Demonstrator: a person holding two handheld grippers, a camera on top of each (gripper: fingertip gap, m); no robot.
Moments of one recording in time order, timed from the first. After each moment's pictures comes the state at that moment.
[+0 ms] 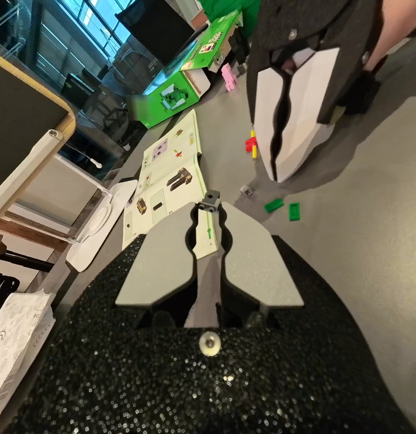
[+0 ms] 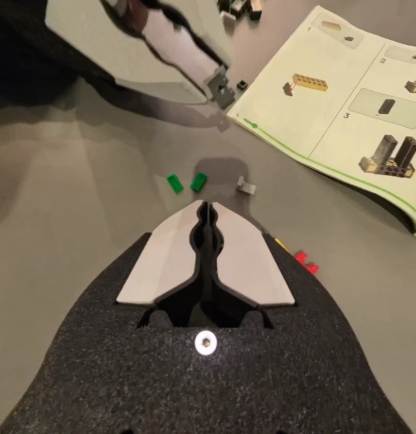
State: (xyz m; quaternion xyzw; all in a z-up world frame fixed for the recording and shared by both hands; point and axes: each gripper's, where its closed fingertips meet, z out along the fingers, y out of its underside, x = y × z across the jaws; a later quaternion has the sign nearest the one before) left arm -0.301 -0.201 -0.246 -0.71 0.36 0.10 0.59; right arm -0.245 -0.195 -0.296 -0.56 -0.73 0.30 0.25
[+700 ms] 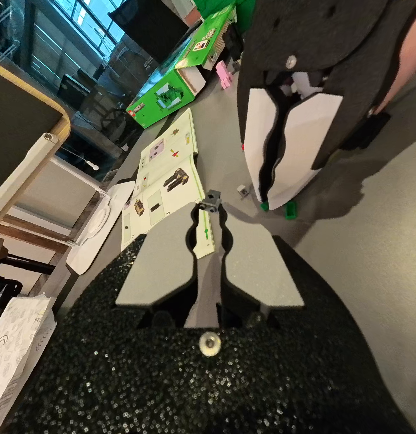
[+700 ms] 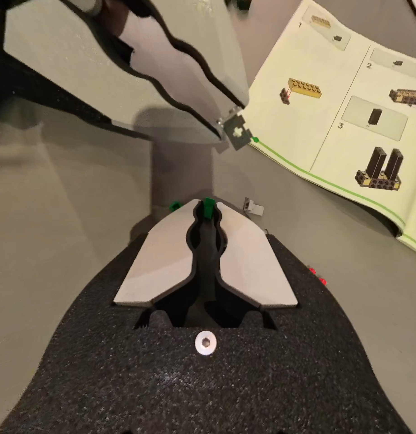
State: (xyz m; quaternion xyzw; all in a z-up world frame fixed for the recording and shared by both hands) left arm -0.299 -0.201 -0.249 -0.71 0.38 0.11 0.59; right arm -0.266 -0.205 -0.303 -0.59 -0.73 0.20 0.28
